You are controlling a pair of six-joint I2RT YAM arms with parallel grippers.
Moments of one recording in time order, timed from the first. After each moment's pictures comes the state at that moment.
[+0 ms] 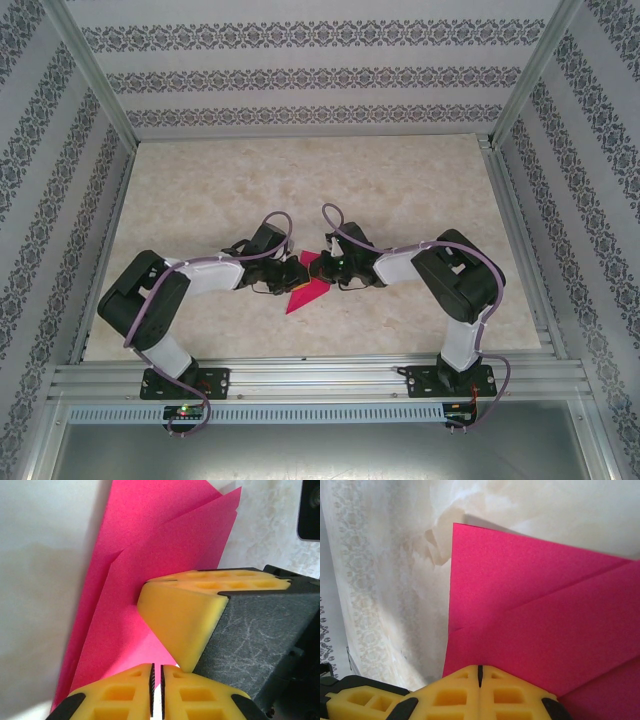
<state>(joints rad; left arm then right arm) -0.58 1.64 0.75 -0.07 0.48 -0.98 0.65 1.86 0.78 0.26 -0.50 0.94</state>
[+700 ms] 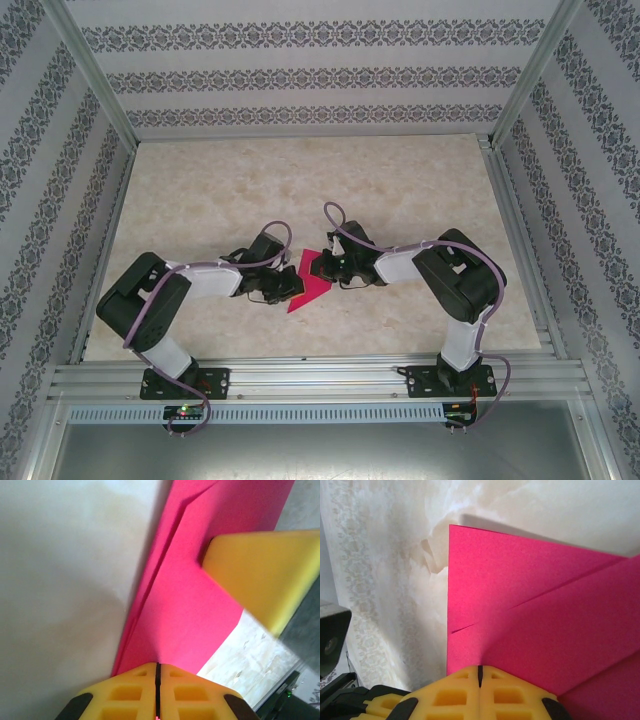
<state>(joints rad) -0.58 1.62 0.66 -0.07 0.47 -0.92 0.64 1.86 0.79 0.24 -0.49 0.94</state>
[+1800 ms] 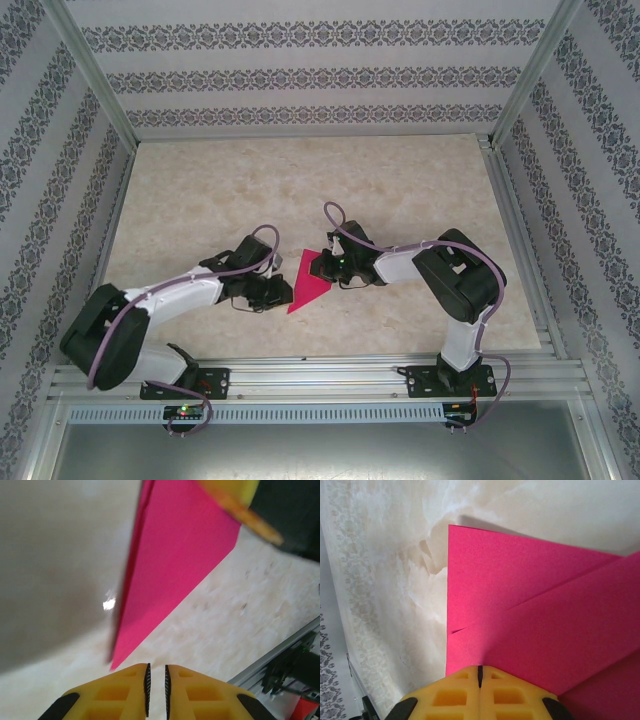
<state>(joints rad) -0.58 1.41 0.67 -0.34 0.48 -0.81 0.65 1.86 0.79 0.23 -0.48 0.96</state>
